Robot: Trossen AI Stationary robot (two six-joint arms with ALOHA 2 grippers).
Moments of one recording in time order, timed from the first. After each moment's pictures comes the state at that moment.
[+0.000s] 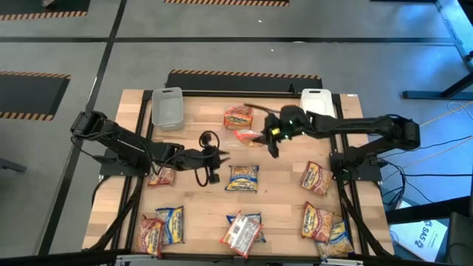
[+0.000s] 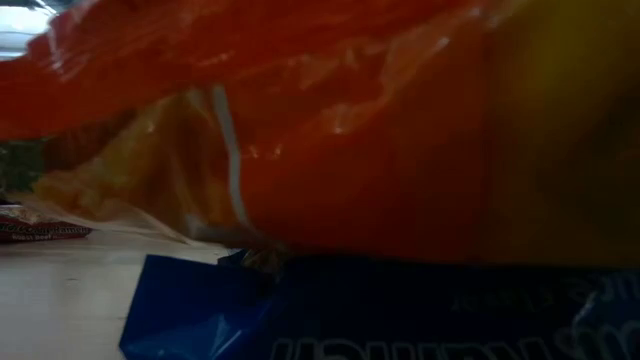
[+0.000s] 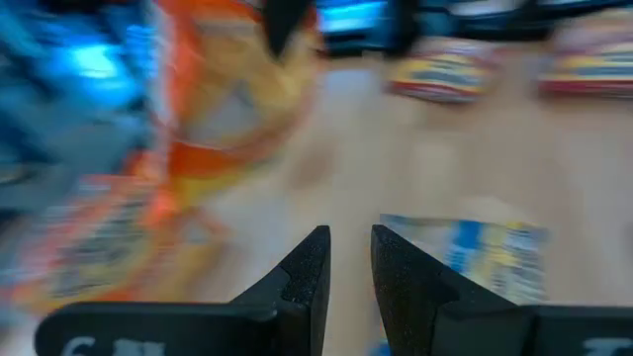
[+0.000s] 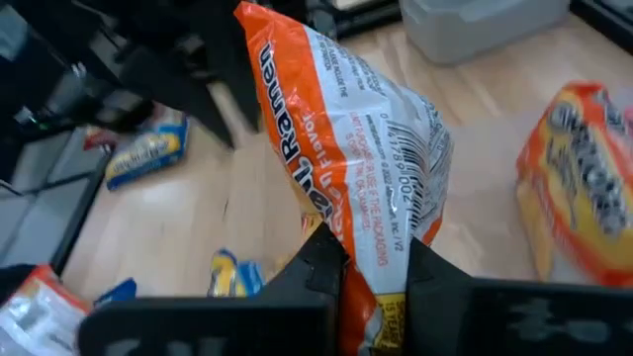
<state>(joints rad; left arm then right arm) -0.22 1.38 0.74 0.19 -0.55 -0.03 -0.24 1.35 0.84 0.03 -0.33 0.17</state>
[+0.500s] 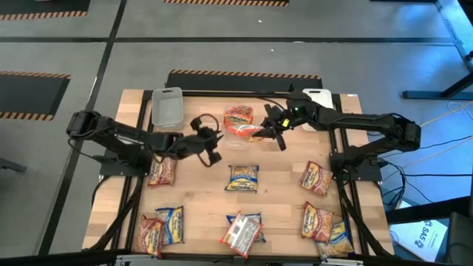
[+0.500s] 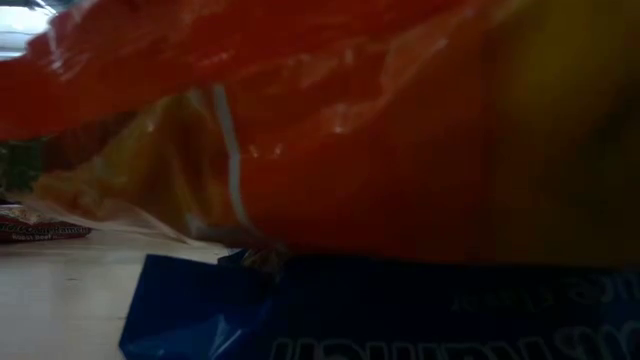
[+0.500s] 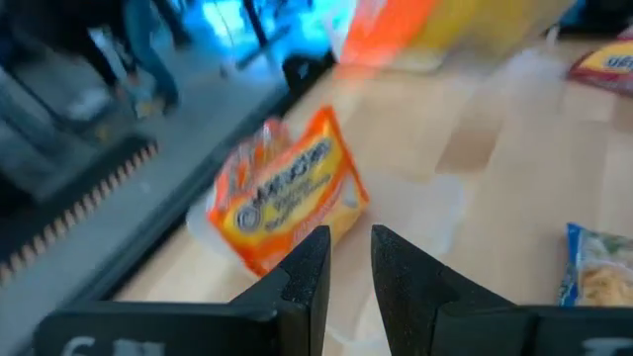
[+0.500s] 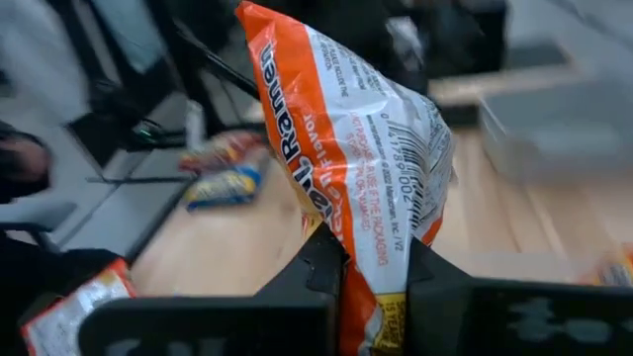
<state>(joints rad) -0.08 1.32 0.74 0.05 -0.68 -0.13 -0.35 1.33 0.87 0.17 -0.66 0.02</state>
